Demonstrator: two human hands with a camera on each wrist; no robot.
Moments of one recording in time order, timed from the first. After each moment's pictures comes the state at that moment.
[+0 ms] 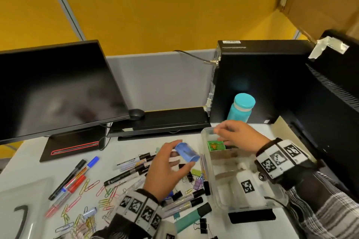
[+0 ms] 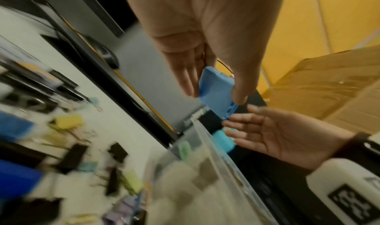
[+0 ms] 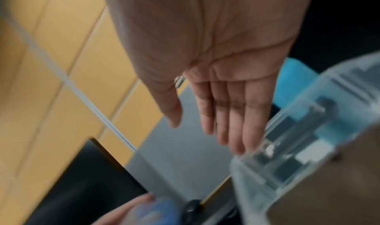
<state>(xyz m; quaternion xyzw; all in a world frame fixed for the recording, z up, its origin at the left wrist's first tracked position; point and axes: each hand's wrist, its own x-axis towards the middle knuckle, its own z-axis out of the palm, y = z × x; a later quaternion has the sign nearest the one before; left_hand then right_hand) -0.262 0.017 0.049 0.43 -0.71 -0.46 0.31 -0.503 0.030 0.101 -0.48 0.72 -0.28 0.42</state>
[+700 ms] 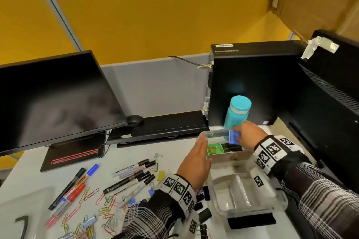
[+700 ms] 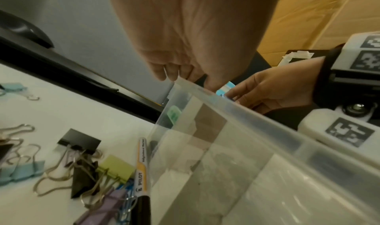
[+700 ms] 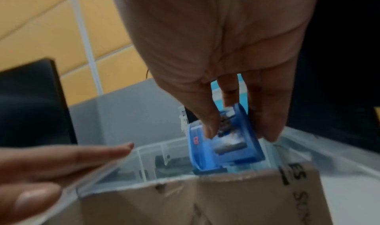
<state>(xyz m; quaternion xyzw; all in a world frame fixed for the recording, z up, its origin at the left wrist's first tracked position) -0.347 0.002 0.025 0.36 -0.87 -0.32 0.12 -0.559 0.014 0.062 -0.57 0.81 0.00 0.17</state>
